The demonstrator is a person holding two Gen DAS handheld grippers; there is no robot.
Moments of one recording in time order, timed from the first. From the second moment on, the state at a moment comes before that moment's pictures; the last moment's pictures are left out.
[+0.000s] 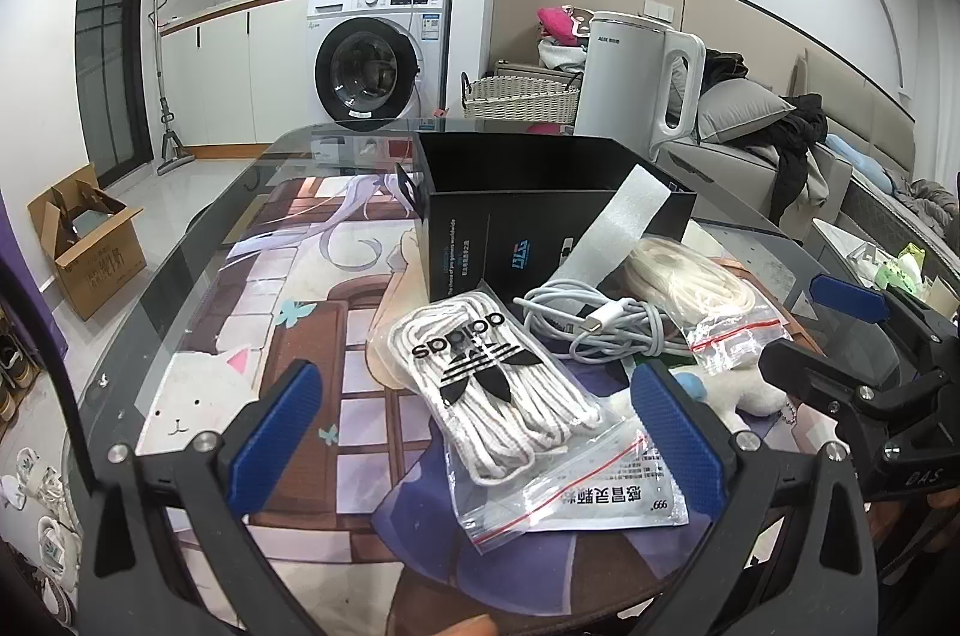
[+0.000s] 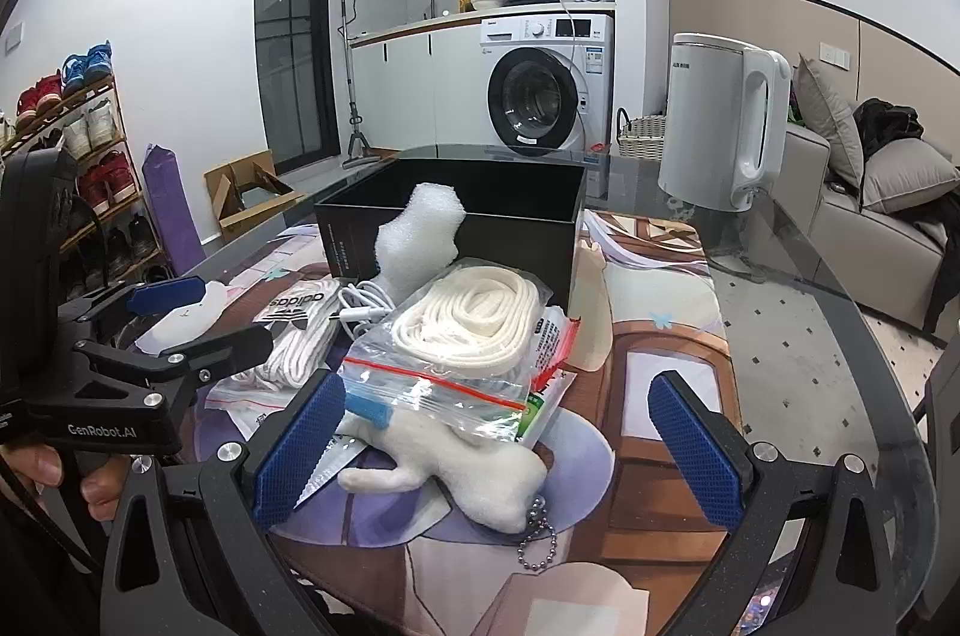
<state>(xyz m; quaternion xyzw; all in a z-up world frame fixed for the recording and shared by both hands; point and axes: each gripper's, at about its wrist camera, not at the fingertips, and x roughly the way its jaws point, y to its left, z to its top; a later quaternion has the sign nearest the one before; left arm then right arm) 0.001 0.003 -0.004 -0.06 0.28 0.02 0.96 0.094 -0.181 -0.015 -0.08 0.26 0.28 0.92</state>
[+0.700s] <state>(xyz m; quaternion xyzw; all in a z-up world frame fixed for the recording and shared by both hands) 0.002 0.008 -0.004 -0.06 0.29 0.03 0.96 0.104 -0.184 -0.015 -0.06 0.27 0.28 0.92</state>
